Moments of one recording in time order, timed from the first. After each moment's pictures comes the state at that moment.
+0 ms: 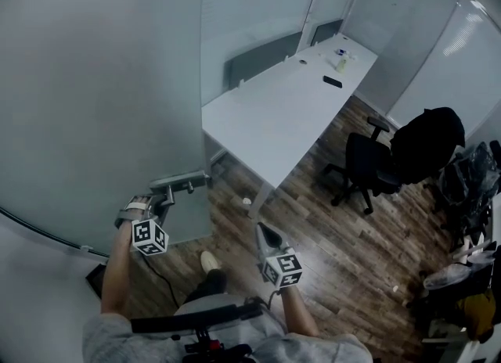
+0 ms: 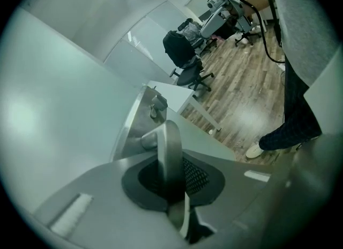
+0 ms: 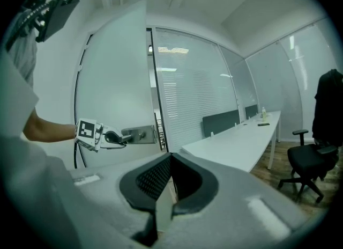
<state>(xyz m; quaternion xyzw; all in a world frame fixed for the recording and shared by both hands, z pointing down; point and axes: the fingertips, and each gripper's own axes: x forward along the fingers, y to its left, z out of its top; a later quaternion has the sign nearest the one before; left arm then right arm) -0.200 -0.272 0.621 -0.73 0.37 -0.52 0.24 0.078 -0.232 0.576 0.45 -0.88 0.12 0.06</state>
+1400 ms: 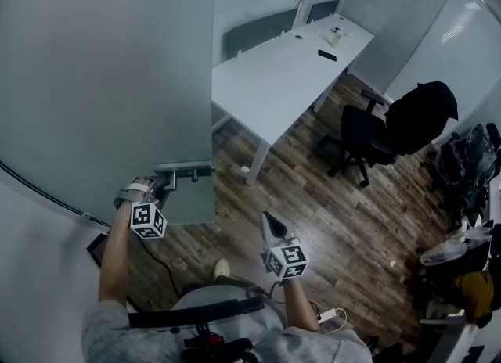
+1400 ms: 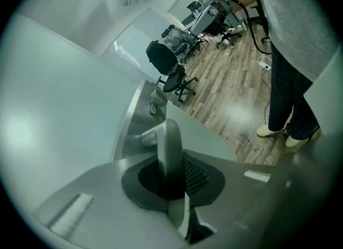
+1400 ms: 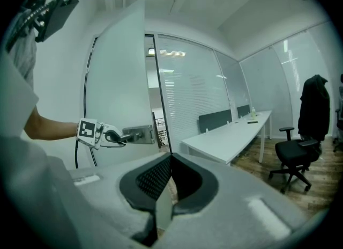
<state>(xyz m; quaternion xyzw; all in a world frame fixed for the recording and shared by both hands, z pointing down) -0.160 -0.150 0.624 -0.74 0.31 -0.53 0.28 0.125 -0.095 0.579 0.47 -0.87 0.13 0.06</state>
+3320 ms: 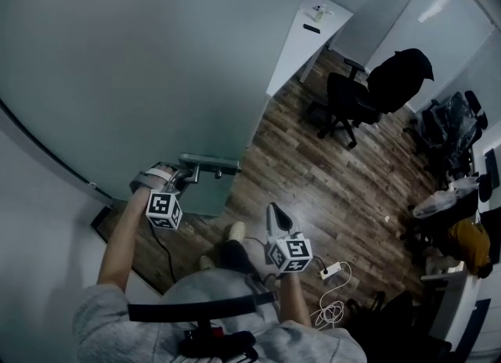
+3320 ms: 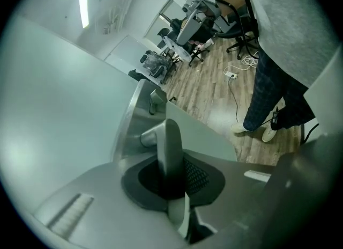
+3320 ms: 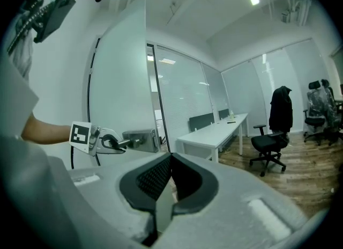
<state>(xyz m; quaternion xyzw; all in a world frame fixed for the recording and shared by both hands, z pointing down) -0.139 0.055 0.626 -0.77 0.20 -0.49 0.36 0.088 0.136 0.573 0.56 -0.82 0.13 0.04</state>
